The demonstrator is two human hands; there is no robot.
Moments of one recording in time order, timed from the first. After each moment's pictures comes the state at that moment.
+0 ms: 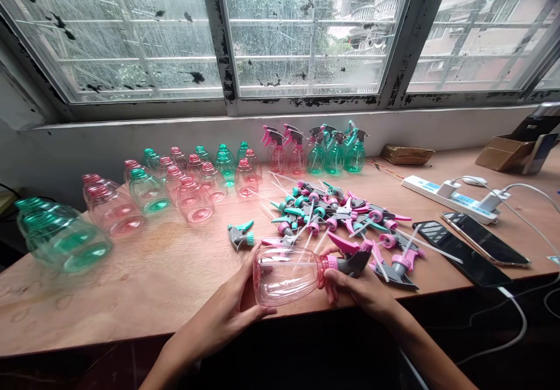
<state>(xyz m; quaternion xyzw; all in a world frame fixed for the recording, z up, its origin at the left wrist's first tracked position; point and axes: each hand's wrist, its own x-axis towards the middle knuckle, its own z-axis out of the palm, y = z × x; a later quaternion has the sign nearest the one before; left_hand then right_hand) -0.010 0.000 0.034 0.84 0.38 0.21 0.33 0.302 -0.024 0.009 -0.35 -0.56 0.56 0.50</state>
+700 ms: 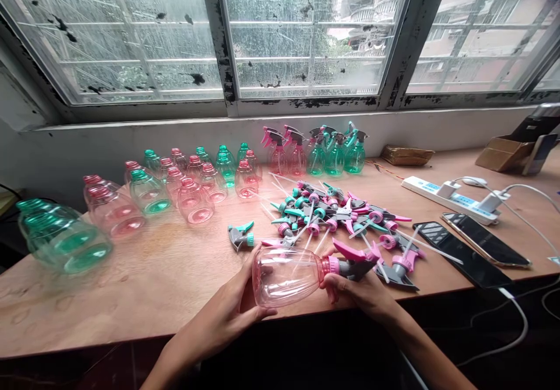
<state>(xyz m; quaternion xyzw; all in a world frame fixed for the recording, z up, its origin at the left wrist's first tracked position) -0.011 0.001 0.033 0.84 0.38 0.21 0.32 0.303 -0.026 0.005 -0.37 -0.55 0.54 0.52</state>
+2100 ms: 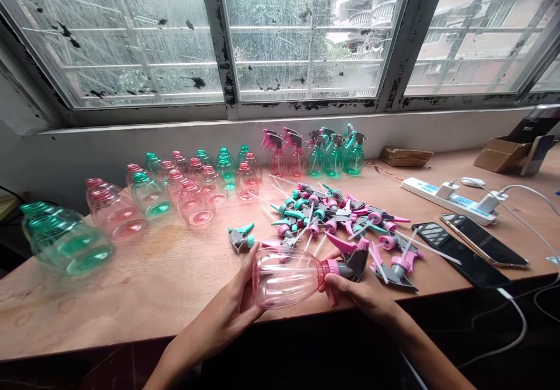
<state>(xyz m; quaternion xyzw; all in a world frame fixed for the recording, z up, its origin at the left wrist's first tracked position) -0.011 -0.002 0.033 0.84 0.38 0.23 0.31 0.301 -0.027 0.011 -0.35 -0.56 0.54 0.52</state>
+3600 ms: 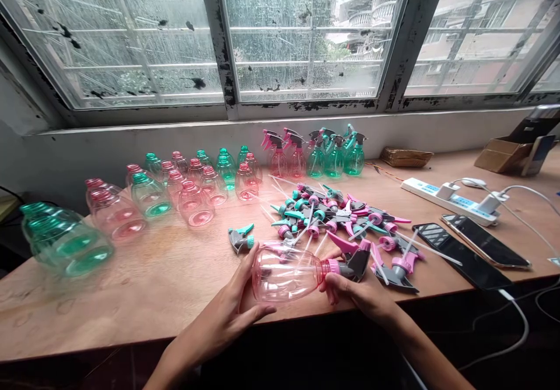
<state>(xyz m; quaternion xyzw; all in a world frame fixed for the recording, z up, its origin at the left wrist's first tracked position) -0.009 -0.003 0.037 0.83 0.39 0.22 0.33 0.300 -0.027 0.009 -0.33 -0.52 0.56 0.55</state>
